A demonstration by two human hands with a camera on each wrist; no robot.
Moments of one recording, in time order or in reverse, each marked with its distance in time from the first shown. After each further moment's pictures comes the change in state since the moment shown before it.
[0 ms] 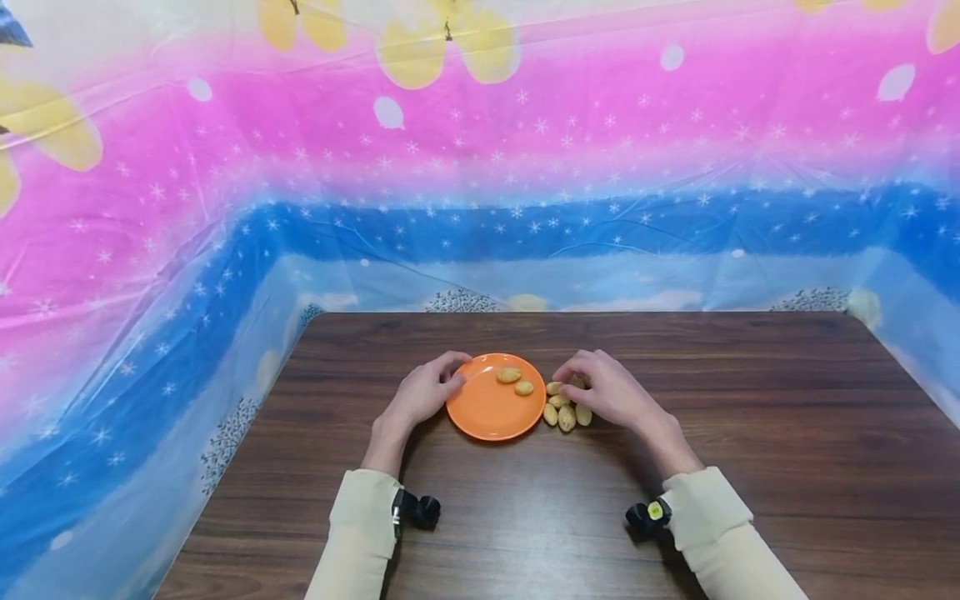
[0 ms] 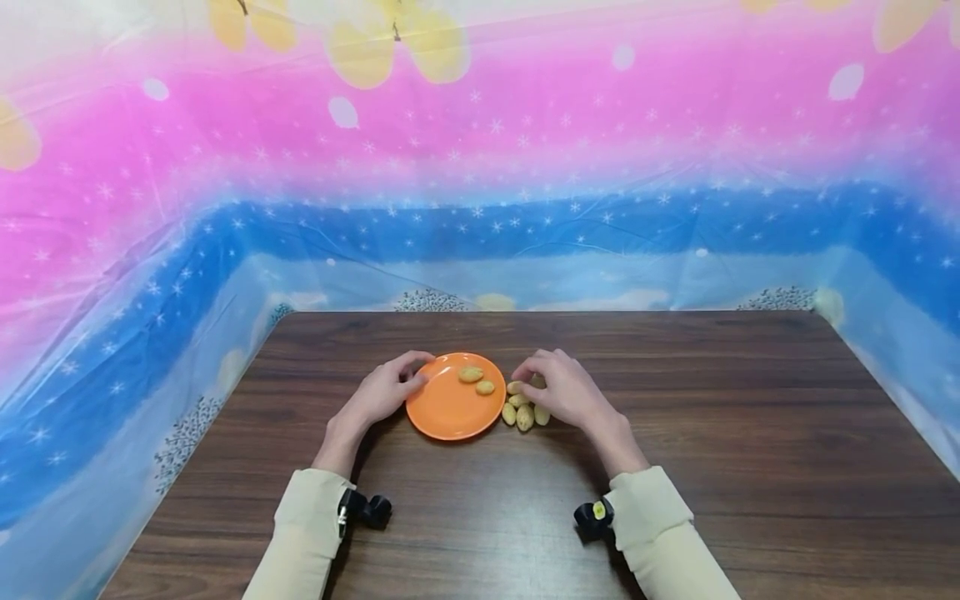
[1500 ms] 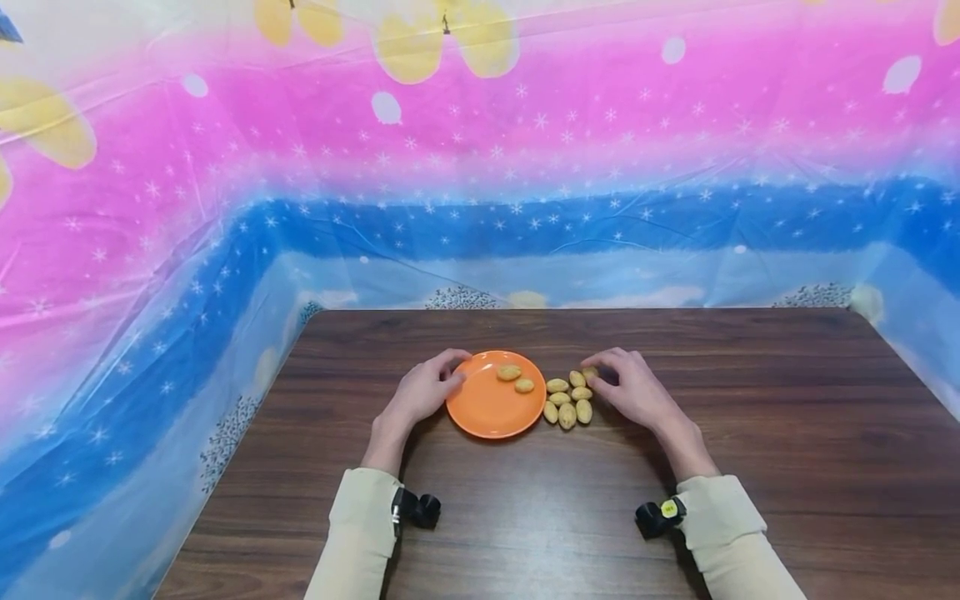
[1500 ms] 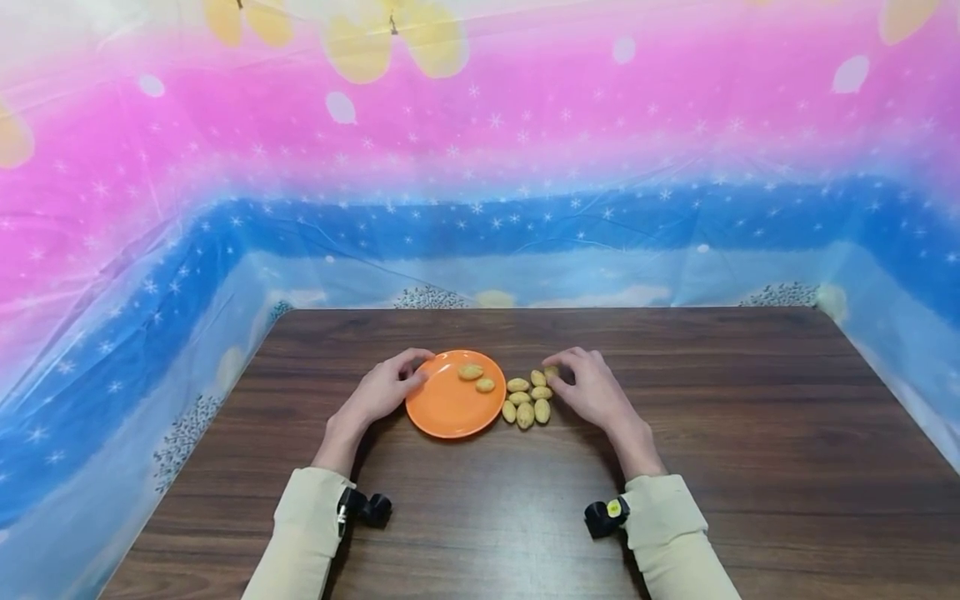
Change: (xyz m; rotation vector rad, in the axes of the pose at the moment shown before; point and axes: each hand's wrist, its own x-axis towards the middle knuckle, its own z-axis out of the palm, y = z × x) left_hand 0.000 0.000 0.001 0.015 0.007 0.012; right_hand -0.018 0.035 0.000 0.074 0.124 0.102
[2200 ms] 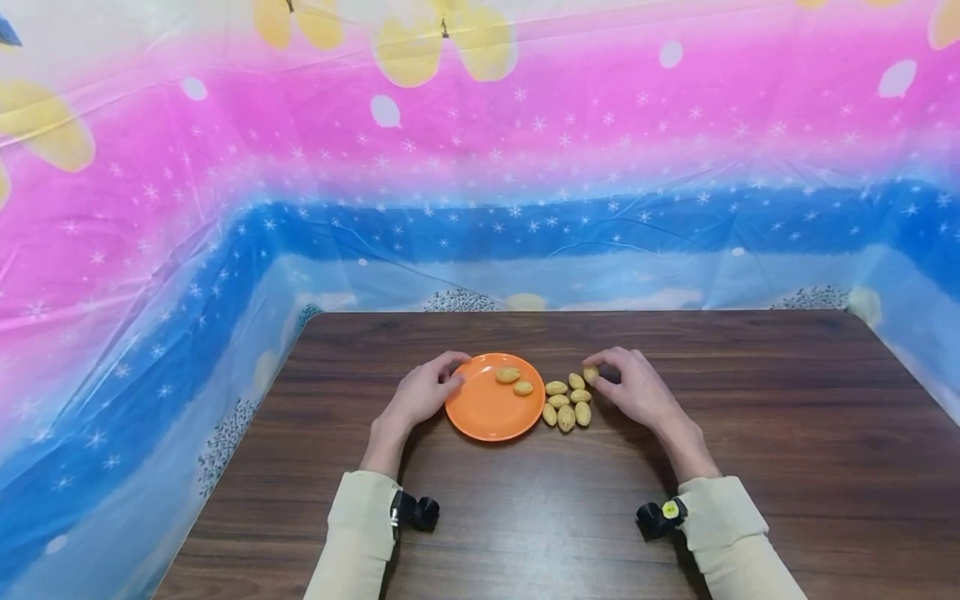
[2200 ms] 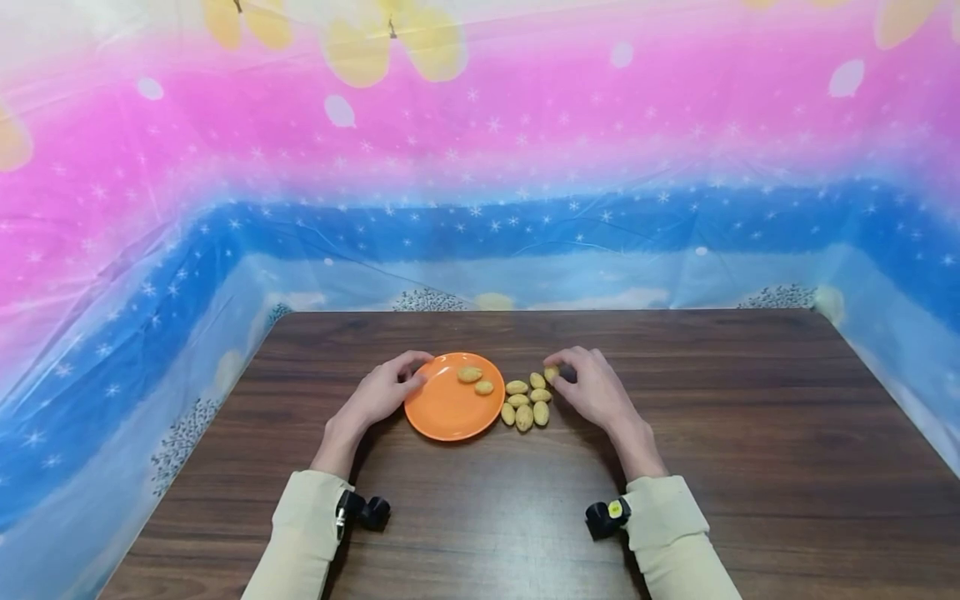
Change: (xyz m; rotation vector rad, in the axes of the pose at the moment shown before) left_hand 0.000 0.000 -0.001 -0.005 -0.014 -0.005; right_hand 0.001 0.001 -0.004 -0.010 0.022 0.011
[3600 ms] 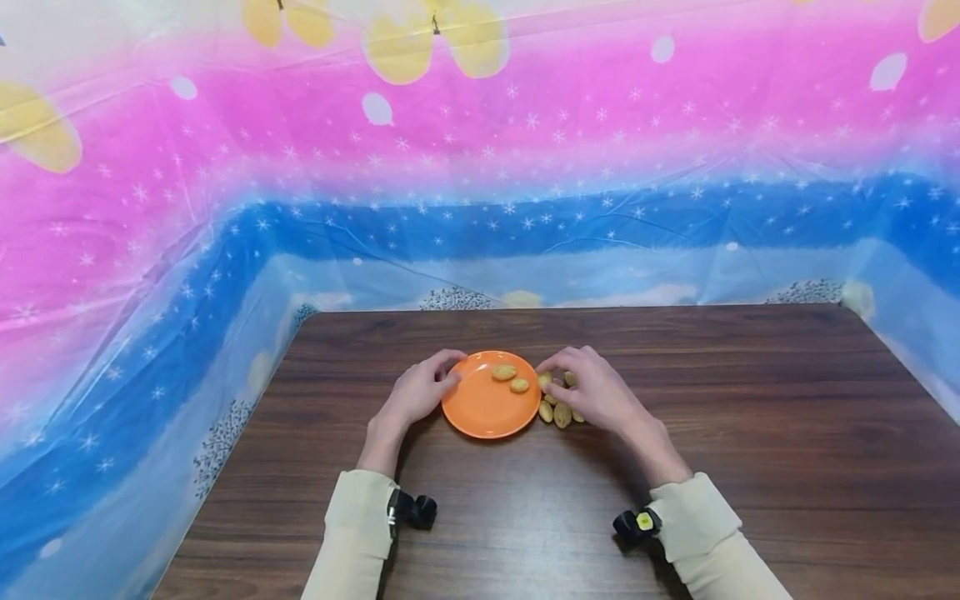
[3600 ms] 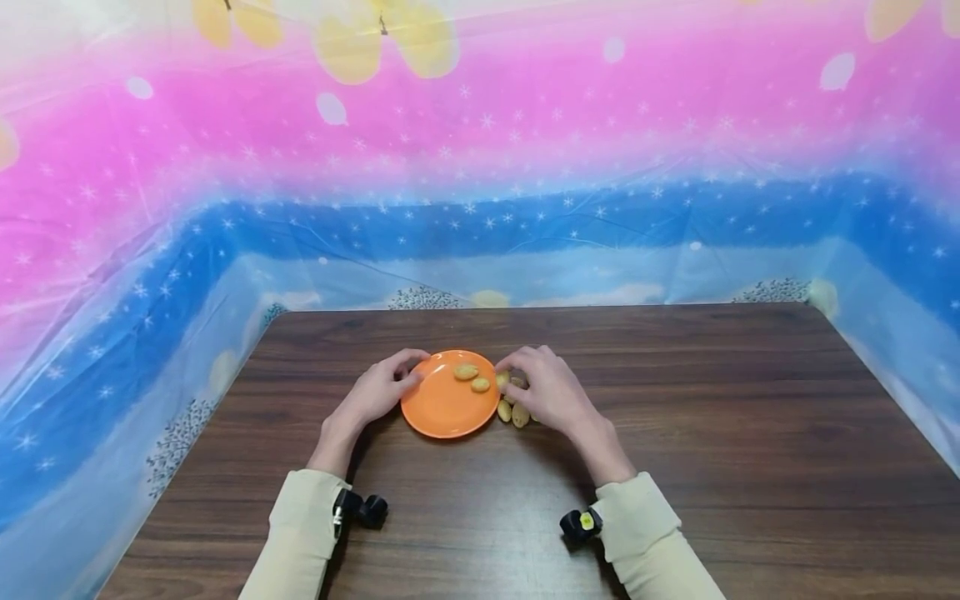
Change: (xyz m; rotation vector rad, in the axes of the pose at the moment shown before) left_hand 0.001 0.001 0.001 0.004 0.010 -0.004; right_hand 0.005 -0.061 0.015 -0.050 -0.059 -0.125
